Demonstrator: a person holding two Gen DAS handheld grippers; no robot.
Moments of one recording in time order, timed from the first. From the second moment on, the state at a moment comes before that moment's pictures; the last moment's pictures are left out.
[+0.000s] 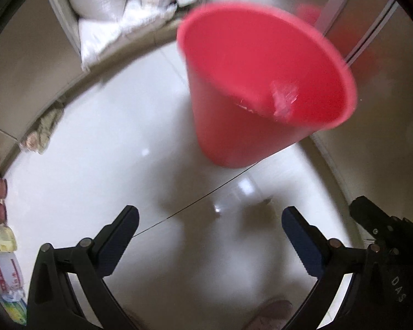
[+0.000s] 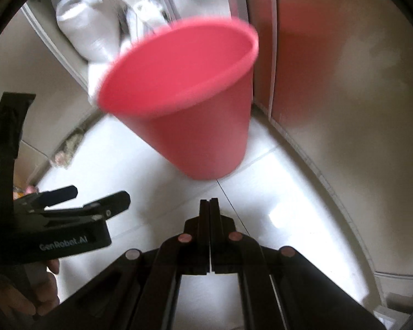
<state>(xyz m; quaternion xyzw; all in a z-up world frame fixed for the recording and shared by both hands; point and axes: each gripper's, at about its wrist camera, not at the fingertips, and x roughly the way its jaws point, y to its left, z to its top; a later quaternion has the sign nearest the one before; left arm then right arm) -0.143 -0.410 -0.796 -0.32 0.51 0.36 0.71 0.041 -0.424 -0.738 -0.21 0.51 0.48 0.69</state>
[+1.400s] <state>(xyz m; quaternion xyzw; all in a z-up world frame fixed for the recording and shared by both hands) -0.135 -0.437 -0.853 -0.31 0.59 0.32 0.68 0.030 -0.461 -0.811 -0.34 0.54 0.44 0.63</state>
